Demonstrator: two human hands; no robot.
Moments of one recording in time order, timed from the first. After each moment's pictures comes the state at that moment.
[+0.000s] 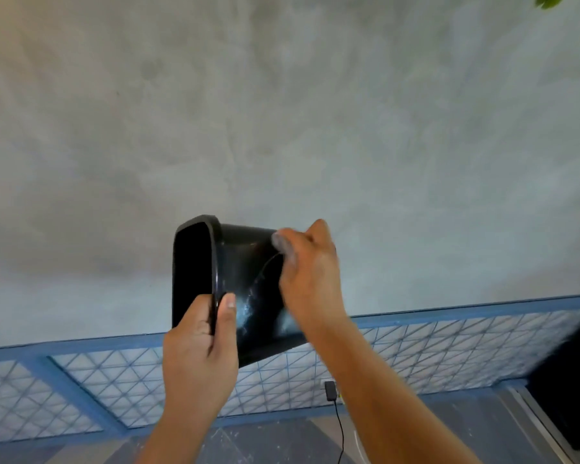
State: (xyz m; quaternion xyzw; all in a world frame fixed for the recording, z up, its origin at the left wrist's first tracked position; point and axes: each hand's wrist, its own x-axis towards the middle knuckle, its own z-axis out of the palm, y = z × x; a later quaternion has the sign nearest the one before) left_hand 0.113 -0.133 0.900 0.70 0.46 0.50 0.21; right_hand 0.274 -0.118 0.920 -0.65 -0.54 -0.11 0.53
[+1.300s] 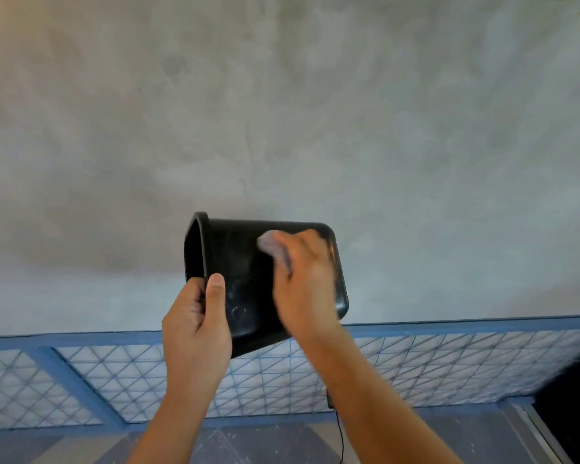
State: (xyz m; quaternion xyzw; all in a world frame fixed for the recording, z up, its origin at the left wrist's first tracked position) left_hand 0.113 -0.098 0.902 0.61 0.49 0.55 0.31; right_hand 0.254 -0.102 0.917 -0.63 -0.55 -0.07 0.54
